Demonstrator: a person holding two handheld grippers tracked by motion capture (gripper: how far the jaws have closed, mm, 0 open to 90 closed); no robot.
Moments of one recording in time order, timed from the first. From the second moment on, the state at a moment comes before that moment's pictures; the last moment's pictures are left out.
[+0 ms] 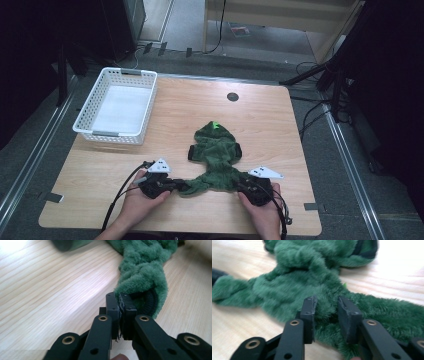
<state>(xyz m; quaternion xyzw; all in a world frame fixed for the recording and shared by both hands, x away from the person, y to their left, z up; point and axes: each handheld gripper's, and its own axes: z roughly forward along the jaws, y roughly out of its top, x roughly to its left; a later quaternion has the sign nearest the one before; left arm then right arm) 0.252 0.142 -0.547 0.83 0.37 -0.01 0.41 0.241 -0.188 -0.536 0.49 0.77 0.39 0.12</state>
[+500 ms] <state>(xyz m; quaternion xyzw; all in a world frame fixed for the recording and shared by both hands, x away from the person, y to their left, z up) 0.268 0.046 -0.536 0.79 0.44 0.05 0.43 0.269 -0.180 -0.531 0.47 0.78 0.39 0.13</state>
